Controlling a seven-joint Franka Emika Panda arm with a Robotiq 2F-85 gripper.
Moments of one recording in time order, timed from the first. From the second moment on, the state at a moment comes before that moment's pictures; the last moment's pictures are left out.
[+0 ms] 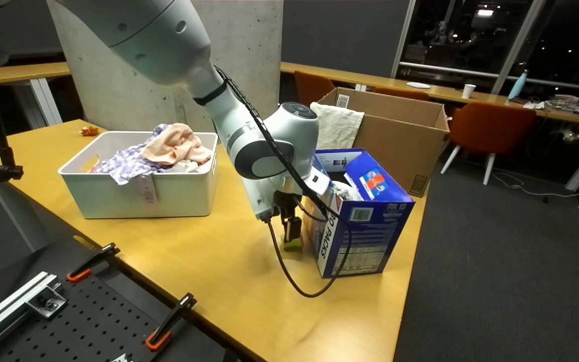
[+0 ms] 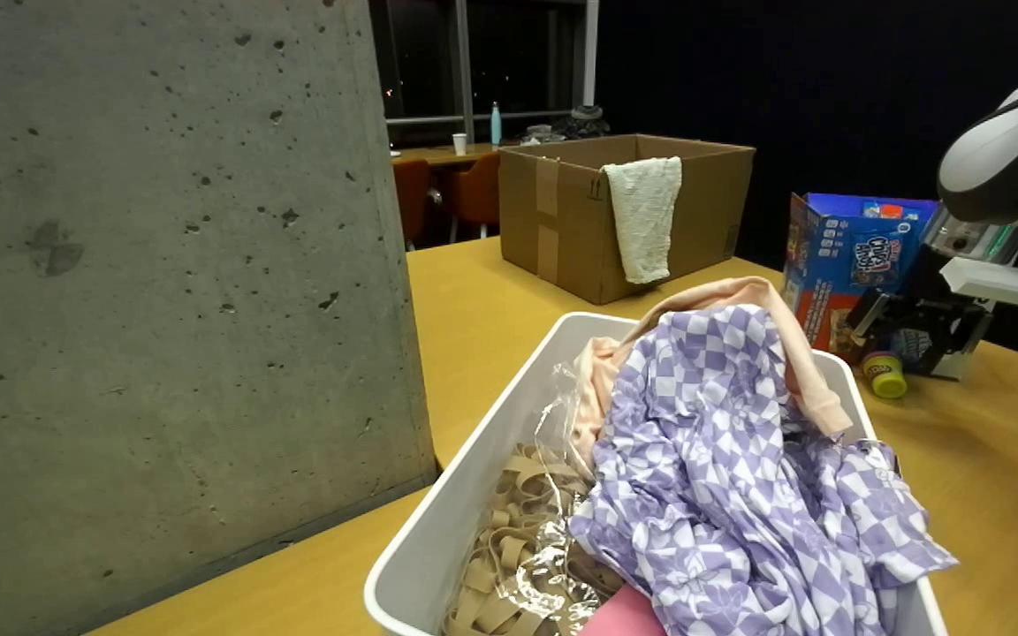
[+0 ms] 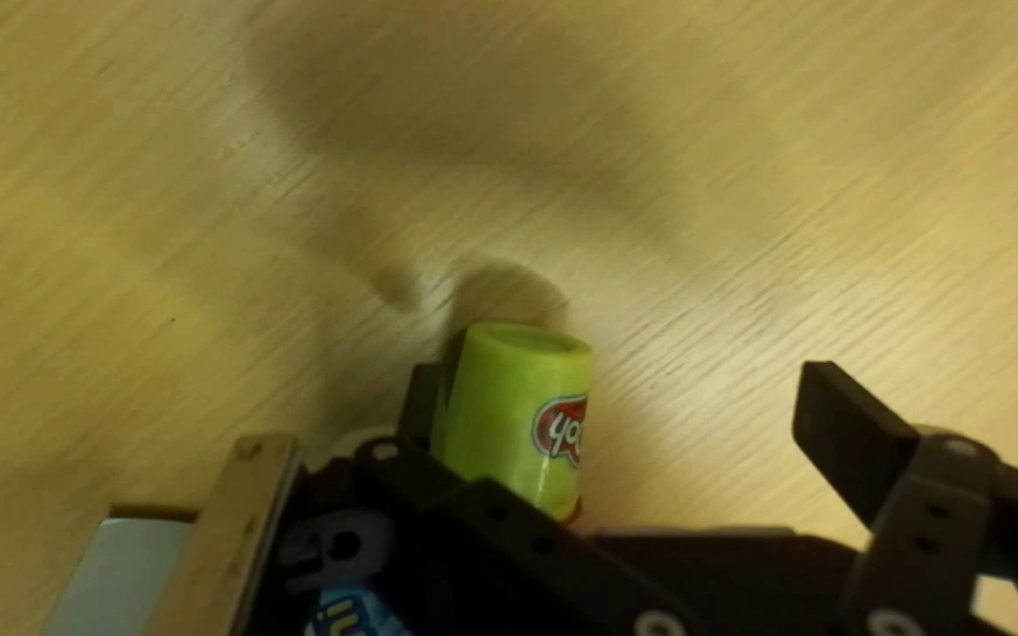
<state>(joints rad) -0.20 0.68 -0.08 -1.83 0.34 2.55 0.07</state>
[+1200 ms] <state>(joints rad) -0.18 0.79 -0.08 -1.69 0.31 2.47 0.10</state>
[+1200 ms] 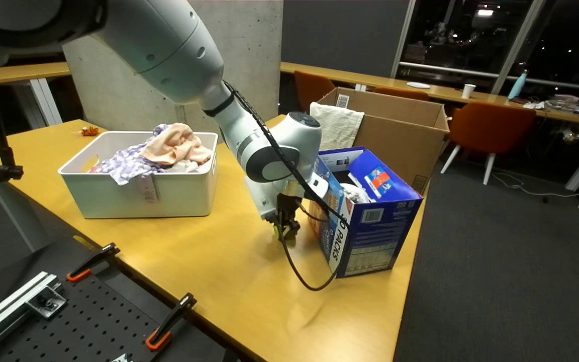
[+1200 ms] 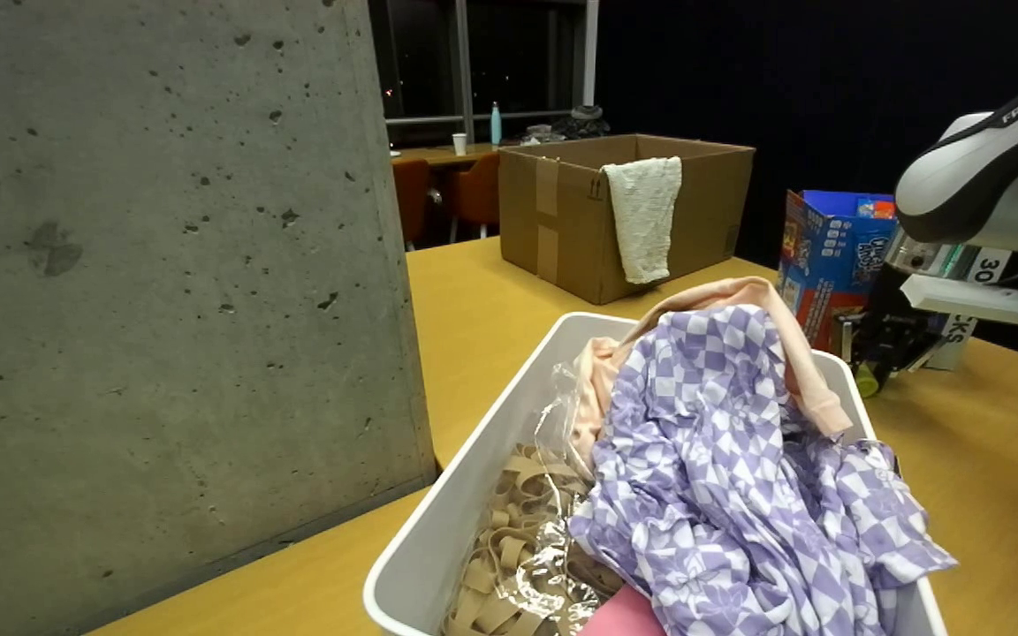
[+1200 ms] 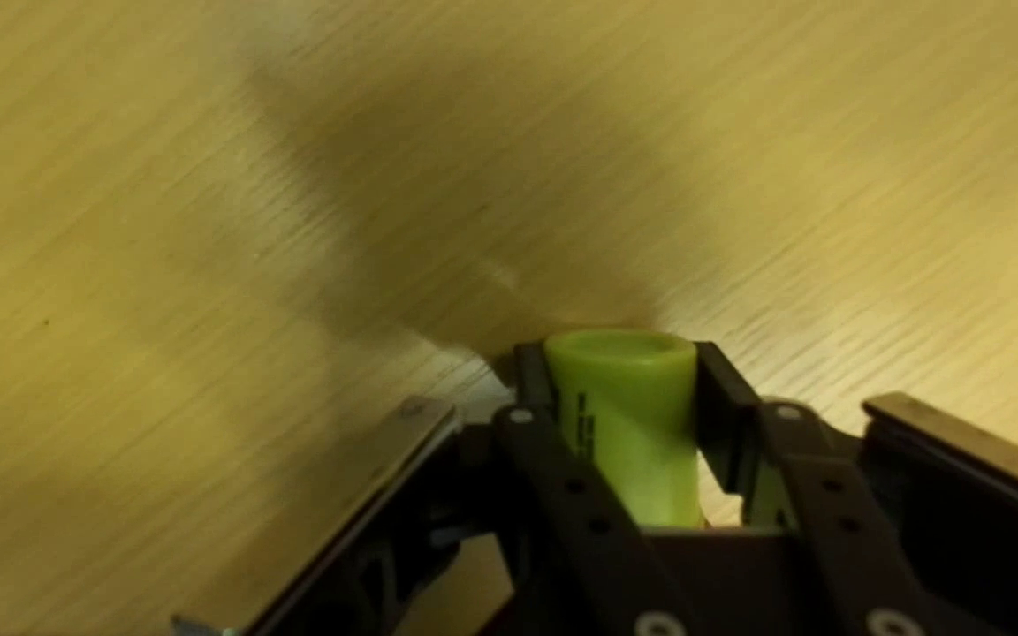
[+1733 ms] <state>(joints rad) -0.07 0.66 -0.08 -1.94 0.29 2.58 0.15</state>
